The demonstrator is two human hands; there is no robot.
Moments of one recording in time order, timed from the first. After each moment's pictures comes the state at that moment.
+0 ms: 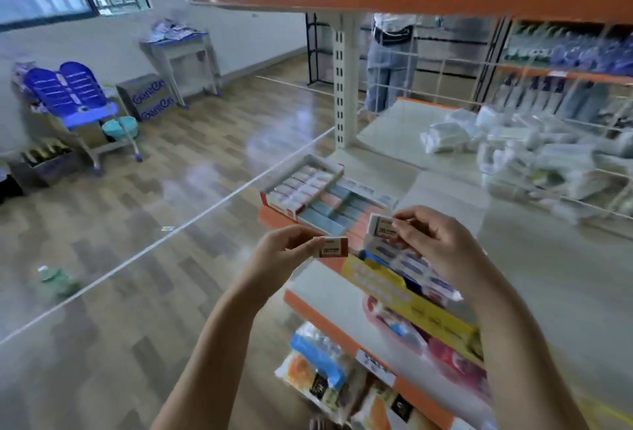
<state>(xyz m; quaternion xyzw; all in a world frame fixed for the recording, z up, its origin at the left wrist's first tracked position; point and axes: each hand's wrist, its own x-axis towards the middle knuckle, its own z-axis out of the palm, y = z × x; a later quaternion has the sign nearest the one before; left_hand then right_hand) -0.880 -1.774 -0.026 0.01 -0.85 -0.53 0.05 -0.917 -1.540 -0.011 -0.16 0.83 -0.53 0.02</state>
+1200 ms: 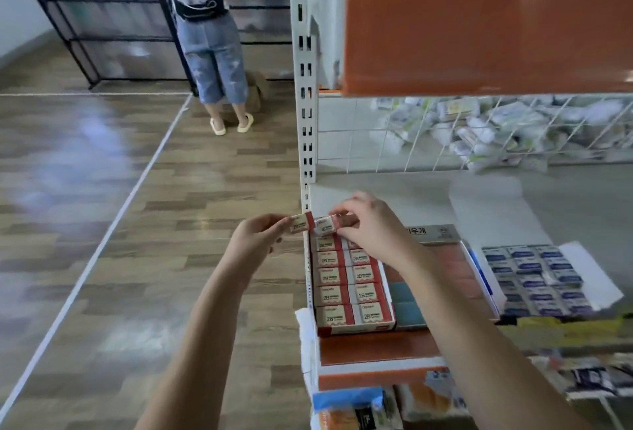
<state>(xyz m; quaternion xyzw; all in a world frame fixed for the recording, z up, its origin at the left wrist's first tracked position) -1.192 -1.925 -0.051 -0.13 -0.78 -0.58 -0.20 -1.113 -1.744 -0.035 0.09 0.95 -0.31 -0.05</state>
